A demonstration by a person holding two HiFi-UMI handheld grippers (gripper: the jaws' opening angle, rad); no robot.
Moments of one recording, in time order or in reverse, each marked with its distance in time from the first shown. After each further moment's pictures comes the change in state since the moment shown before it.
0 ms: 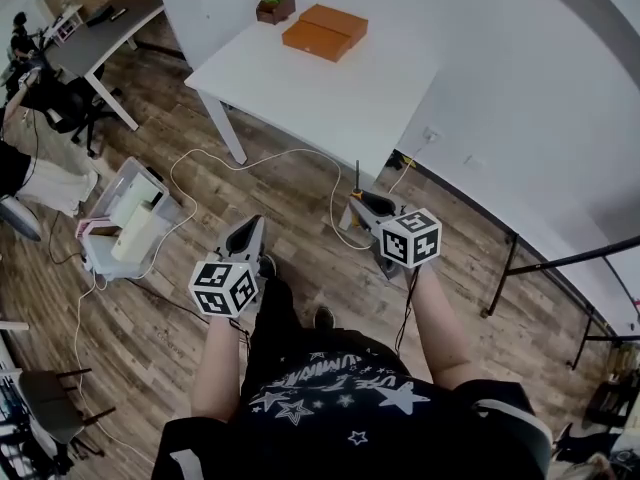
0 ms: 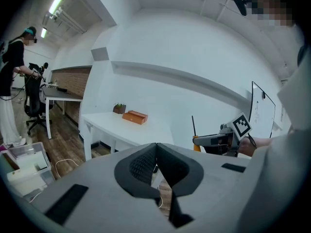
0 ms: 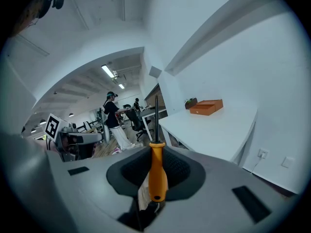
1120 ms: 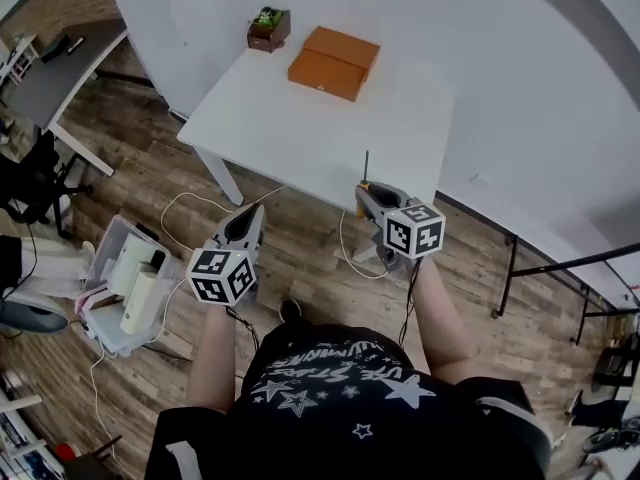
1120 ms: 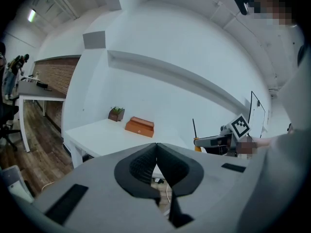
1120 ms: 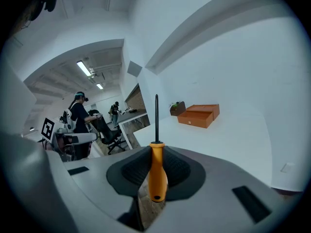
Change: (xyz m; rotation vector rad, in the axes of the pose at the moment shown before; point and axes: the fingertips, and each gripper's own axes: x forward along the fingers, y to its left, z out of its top) left arm 0.170 0.249 0.130 0.016 0.013 -0.188; right arm 0.248 -0.066 0.131 0.073 -0.020 -0.234
